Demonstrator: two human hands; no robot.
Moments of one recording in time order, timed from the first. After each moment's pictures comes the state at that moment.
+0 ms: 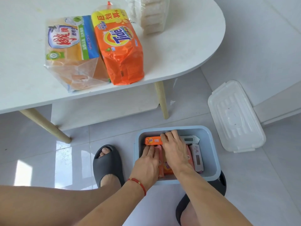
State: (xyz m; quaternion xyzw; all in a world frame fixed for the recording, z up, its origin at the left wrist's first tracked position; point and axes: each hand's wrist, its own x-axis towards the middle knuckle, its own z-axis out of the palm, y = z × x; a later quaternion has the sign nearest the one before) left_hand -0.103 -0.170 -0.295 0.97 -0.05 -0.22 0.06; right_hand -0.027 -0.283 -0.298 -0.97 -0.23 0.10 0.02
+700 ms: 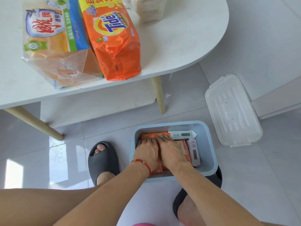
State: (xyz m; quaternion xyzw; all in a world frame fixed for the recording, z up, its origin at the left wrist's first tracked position) left_hand -0.062 -0.176 -0.295 0.96 -0.04 -0.28 0.03; right_hand -0.034 -0.288 -0.325 -0.95 -0.22 0.22 0.09
